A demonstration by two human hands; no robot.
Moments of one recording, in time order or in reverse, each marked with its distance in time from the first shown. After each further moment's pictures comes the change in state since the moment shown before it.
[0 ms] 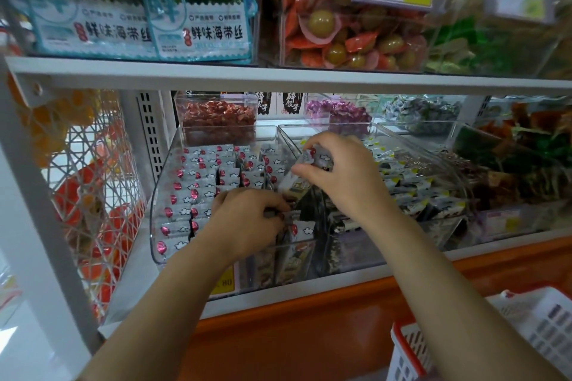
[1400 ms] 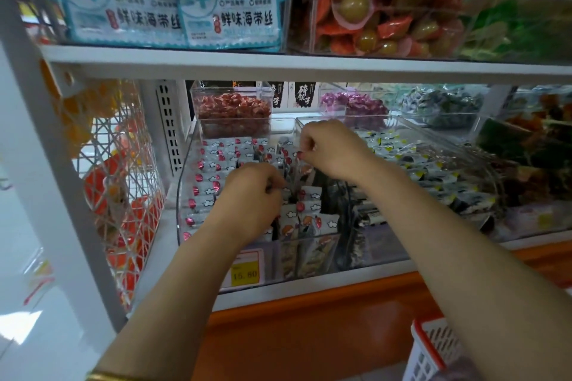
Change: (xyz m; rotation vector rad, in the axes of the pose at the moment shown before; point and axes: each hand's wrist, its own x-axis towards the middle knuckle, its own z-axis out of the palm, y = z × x) left_hand 0.003 -0.017 -0.011 -0.093 0.265 0.007; right_hand 0.052 0.000 0.034 -0.284 -0.373 -0.005
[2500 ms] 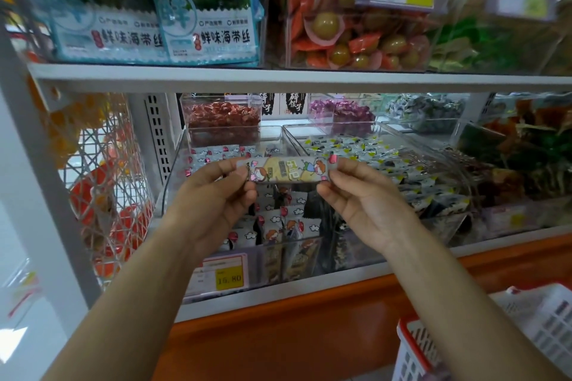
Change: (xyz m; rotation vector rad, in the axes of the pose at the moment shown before) left_hand -0.014 0.015 -0.022 -1.340 0.042 -0.418; right_hand -0.088 0.009 -0.002 1.830 0.231 0.400
